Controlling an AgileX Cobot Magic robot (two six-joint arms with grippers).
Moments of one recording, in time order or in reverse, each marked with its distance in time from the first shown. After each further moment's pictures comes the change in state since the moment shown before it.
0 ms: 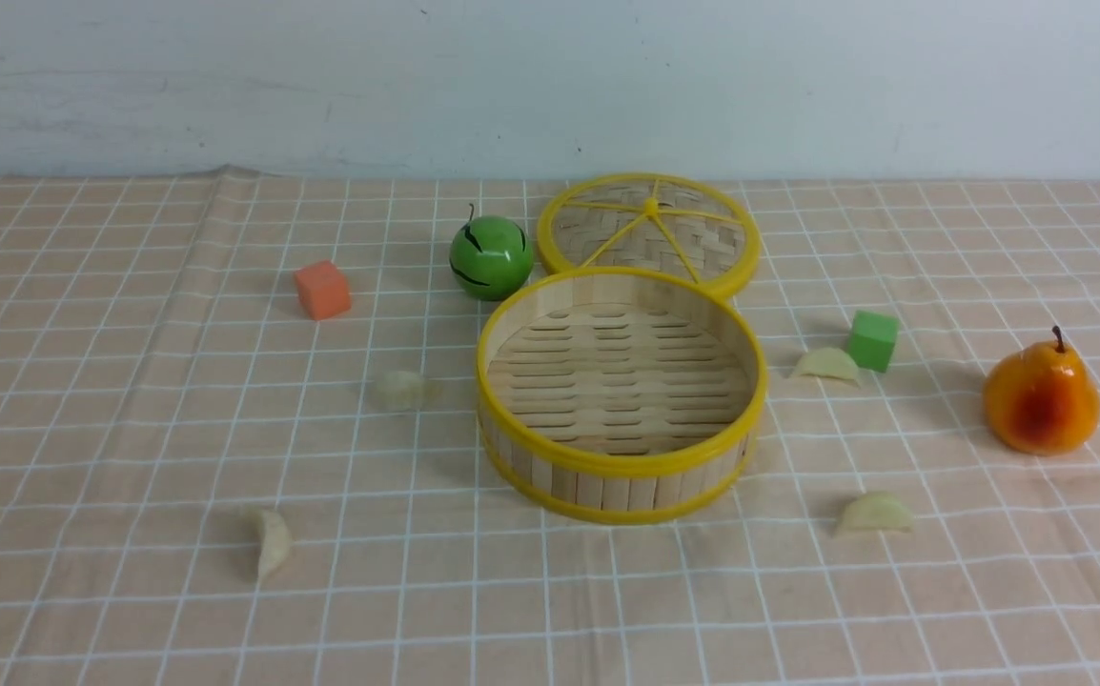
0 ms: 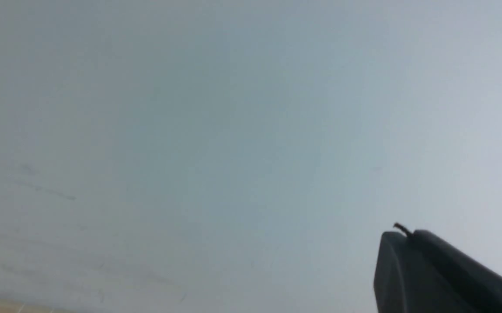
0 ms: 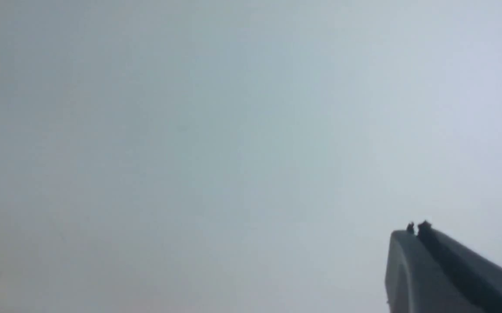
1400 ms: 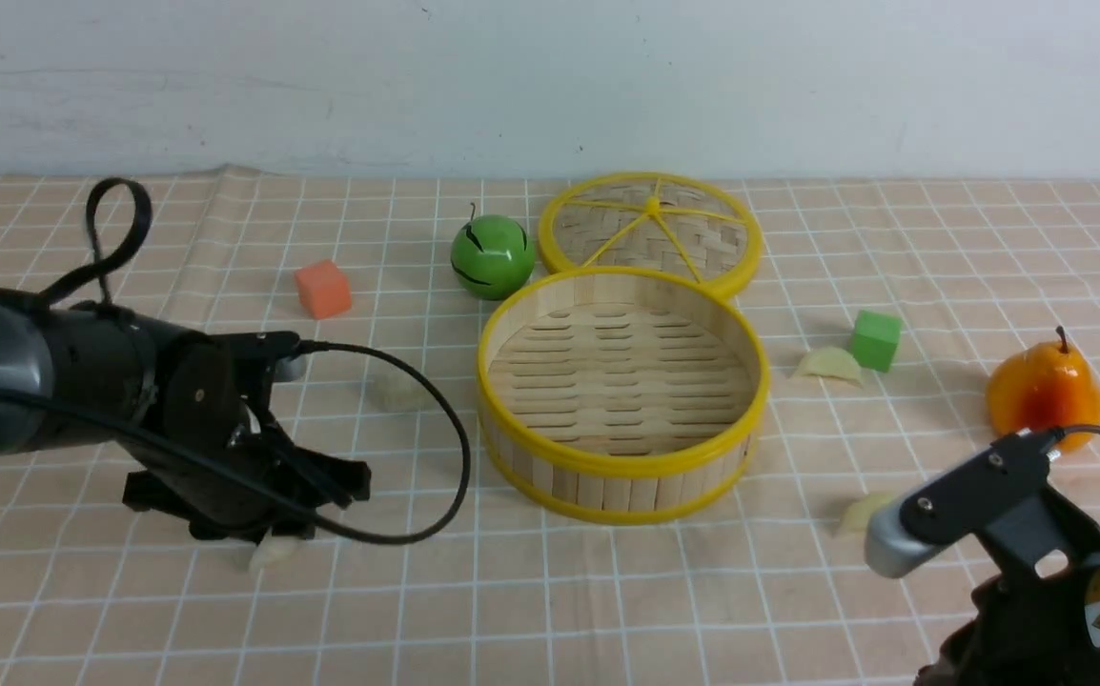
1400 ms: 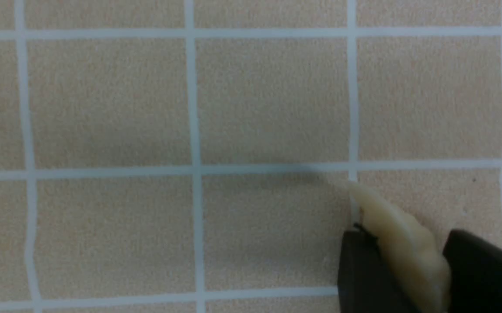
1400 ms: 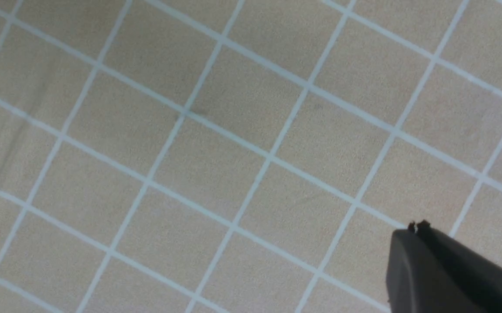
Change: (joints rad) right arm 0.563 0.916 -0.356 0.460 0.972 -0.323; left arm -0.204 1.484 -0.569 -0.033 0.601 0.092
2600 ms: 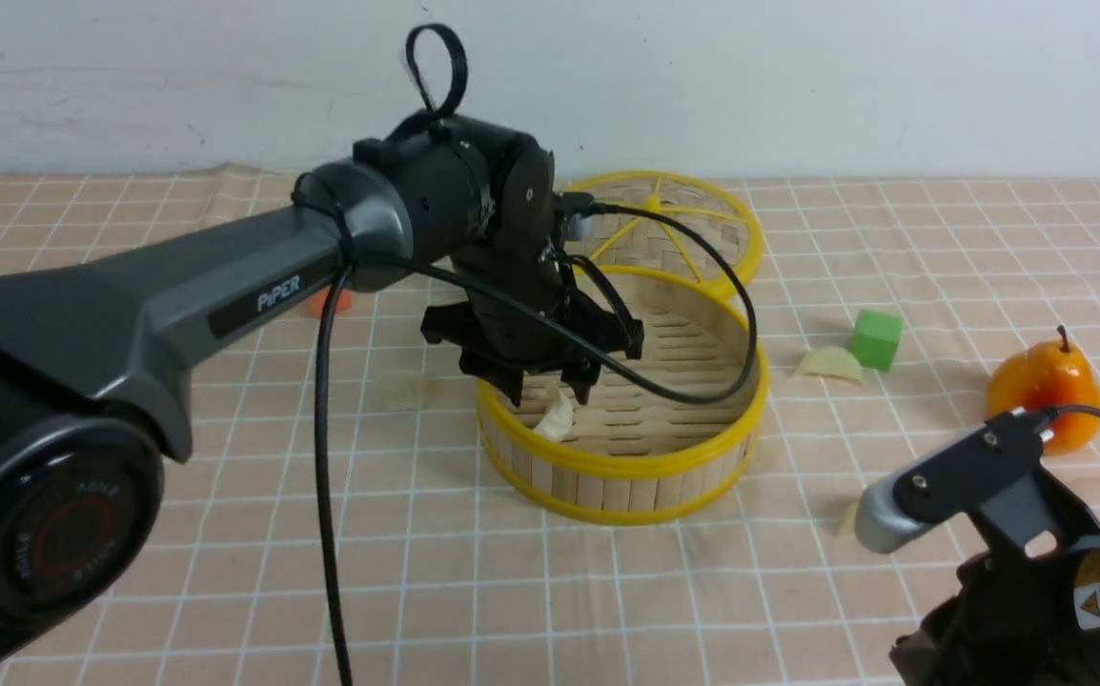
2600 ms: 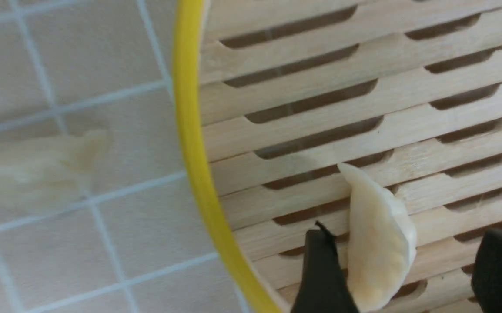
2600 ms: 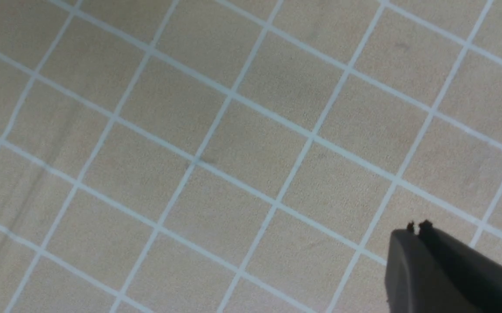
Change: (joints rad) right arm 0.000 0.002 0.000 0.025 -0.080 -0.018; left arm -0.275 0.357 -0.918 -0.055 0.527 0.035
